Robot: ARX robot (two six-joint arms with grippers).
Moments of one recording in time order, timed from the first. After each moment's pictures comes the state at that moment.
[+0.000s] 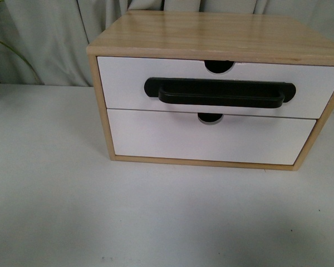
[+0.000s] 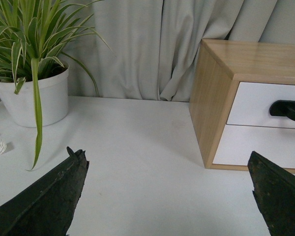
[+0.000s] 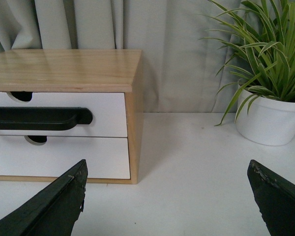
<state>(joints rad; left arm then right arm) 0.00 0.00 0.01 0.00 0.00 0.00 0.00 0.00 0.01 0.00 0.00 -0.01</state>
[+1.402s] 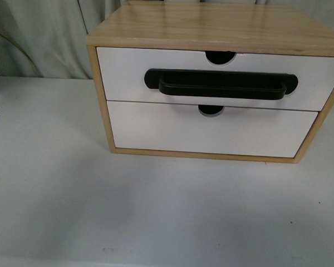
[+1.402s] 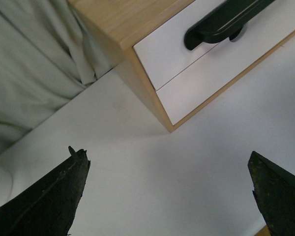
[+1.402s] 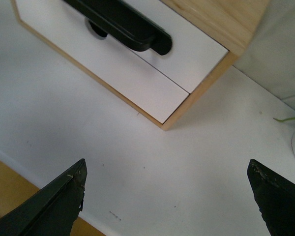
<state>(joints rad) -0.10 0.89 0.44 0.07 0.35 0.65 0.03 0.77 0.47 -0.22 -0.27 -0.56</state>
